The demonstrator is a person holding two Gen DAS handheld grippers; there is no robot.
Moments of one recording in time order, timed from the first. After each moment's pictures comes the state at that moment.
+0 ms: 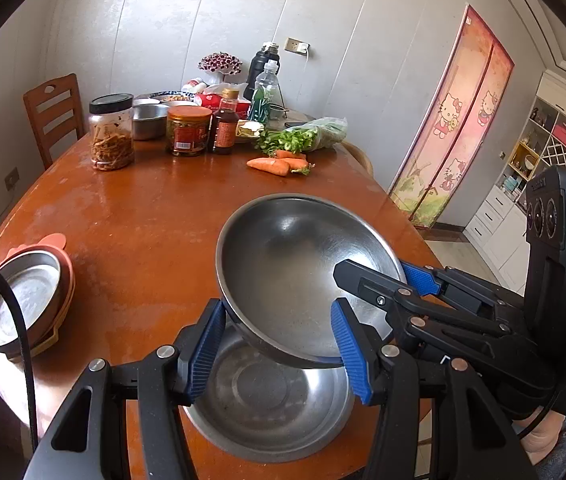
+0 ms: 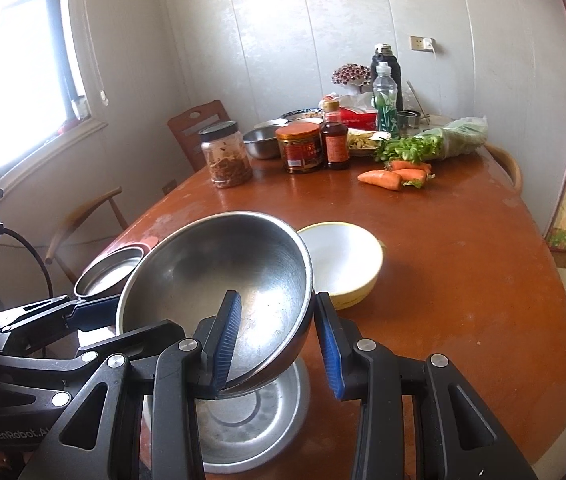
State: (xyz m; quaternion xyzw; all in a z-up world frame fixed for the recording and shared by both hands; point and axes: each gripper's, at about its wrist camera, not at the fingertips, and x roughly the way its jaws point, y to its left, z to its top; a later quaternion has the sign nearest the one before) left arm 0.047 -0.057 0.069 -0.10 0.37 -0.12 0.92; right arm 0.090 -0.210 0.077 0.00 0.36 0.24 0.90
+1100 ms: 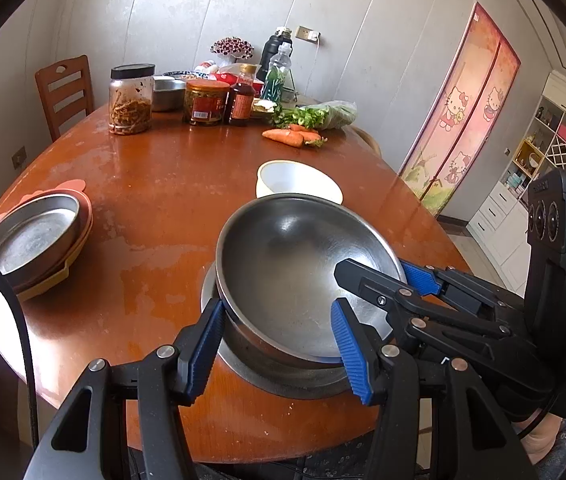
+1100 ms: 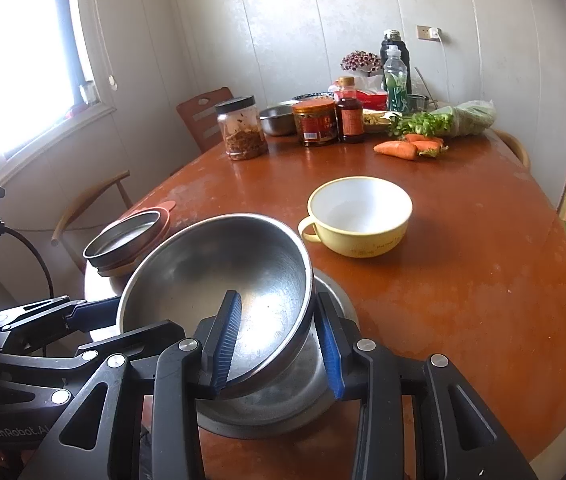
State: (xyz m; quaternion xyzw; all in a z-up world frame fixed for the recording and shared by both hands) left arm 0.013 -0.039 0.028 -0.11 0.39 -0.12 0.91; right arm 0.052 -0.191 0.041 0.00 0.37 0.25 0.90
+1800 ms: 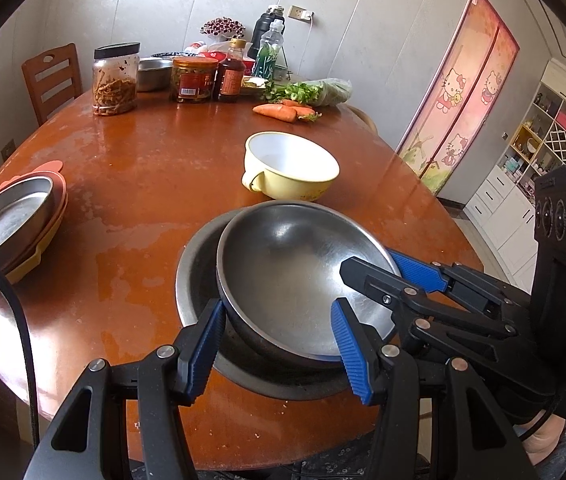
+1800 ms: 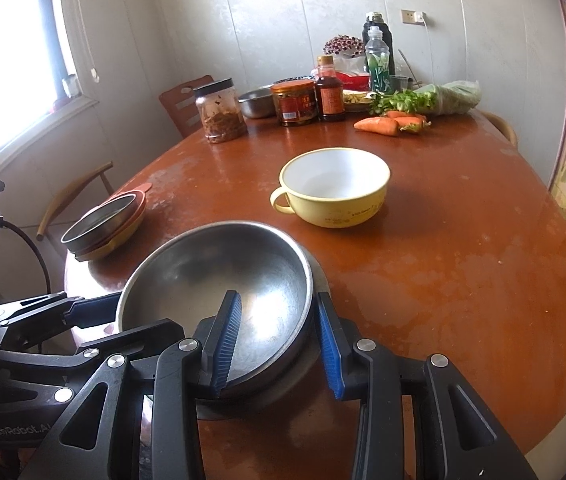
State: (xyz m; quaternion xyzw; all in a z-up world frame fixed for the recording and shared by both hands) left arm 0.027 -0.052 0.006 -0.10 0.42 -0.13 0.89; right arm 0.053 -0.202 0.018 0.00 0.39 0.22 0.89
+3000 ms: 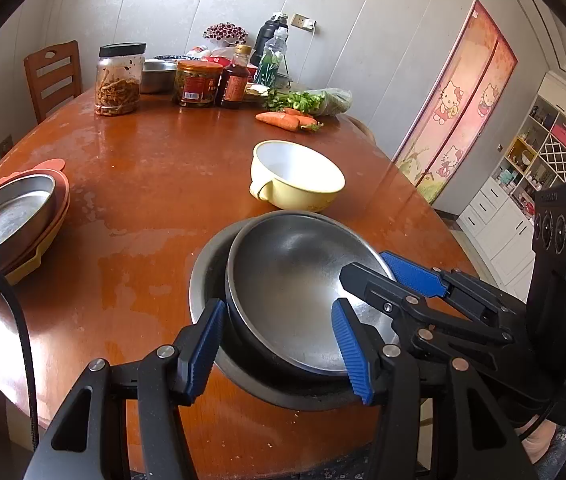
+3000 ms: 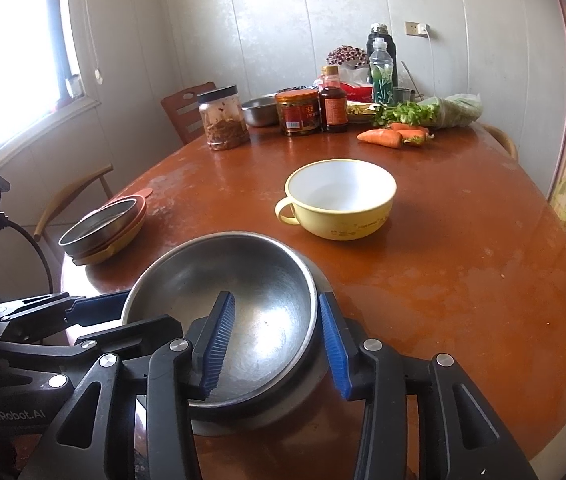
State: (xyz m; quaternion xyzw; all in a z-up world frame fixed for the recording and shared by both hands) left arm 0.027 -0.035 0.004 -0.12 0.40 -0.14 0.90; right arm 0.053 -0.195 0.017 0.00 0.37 0.22 0.90
